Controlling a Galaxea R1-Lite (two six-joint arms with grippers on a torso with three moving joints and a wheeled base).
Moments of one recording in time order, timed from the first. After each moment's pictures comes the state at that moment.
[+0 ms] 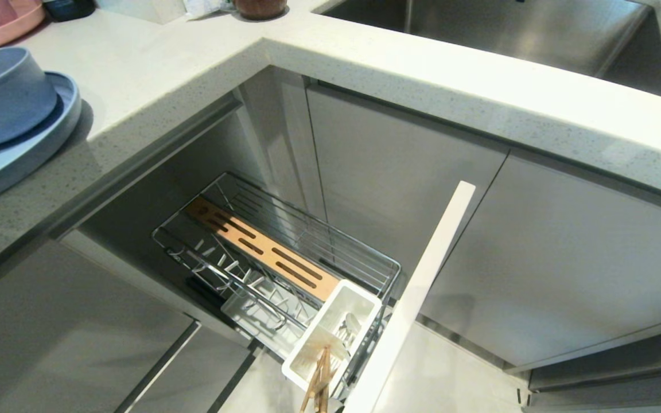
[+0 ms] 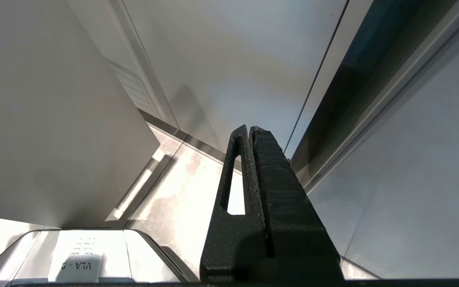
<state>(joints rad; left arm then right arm) 0.17 0.70 -0.75 -0.25 0.18 -0.37 0.00 0.00 0.00 0.00 0.00 0.02</state>
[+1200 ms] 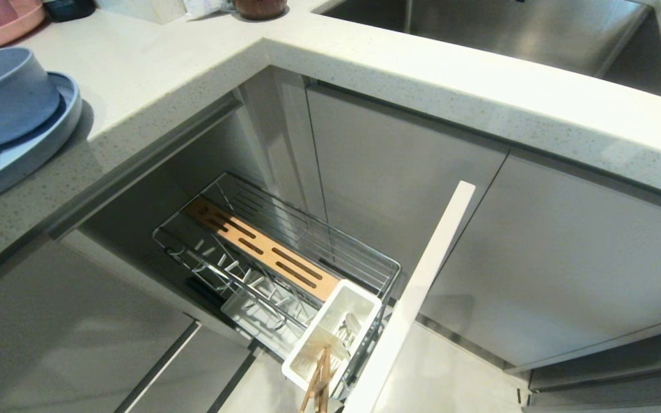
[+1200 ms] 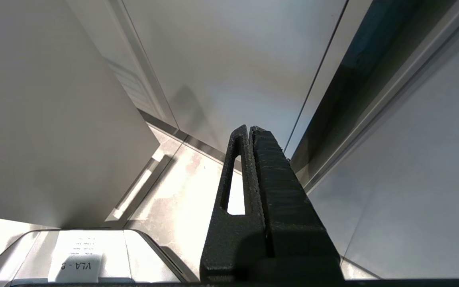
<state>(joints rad) 0.17 0.77 -1.09 -0.24 0.17 -0.32 0.00 0.00 0.00 0.00 0.00 0.02</state>
